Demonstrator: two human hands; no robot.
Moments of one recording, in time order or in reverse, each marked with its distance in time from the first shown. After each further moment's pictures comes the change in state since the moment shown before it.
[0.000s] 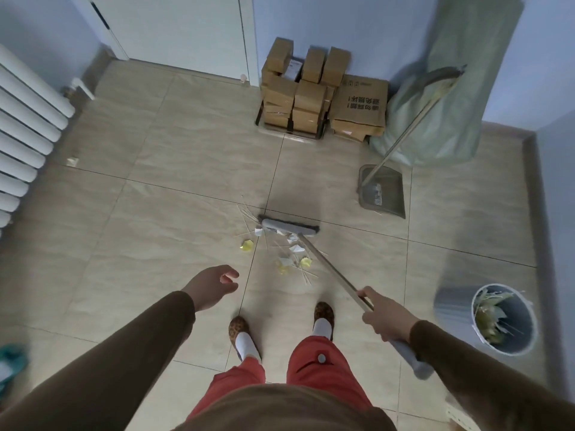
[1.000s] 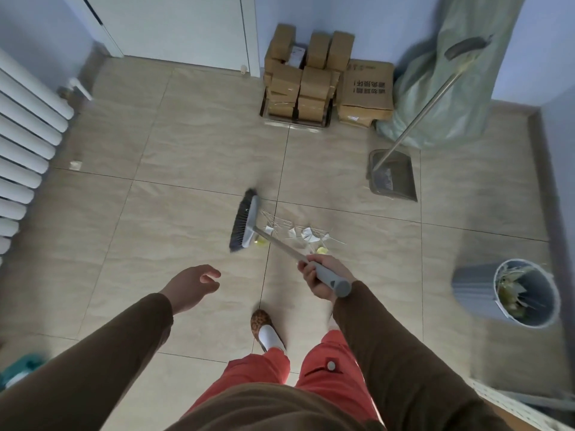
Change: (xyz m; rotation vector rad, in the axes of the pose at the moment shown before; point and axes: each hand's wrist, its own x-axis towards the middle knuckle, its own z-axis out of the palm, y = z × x) left_hand -0.014 -0.107 -0.060 0.040 0.024 -0.006; right_hand 0.072 -0.166 0.104 1.734 -0.480 0.235
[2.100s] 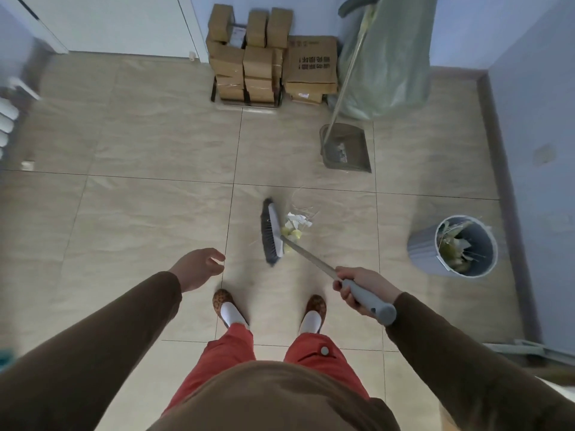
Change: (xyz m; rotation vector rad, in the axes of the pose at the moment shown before) left_hand -0.034 0.151 0.148 0.089 -0.053 0.034; right_hand -0.191 -0.030 -0.225 -0.338 0.231 -0.079
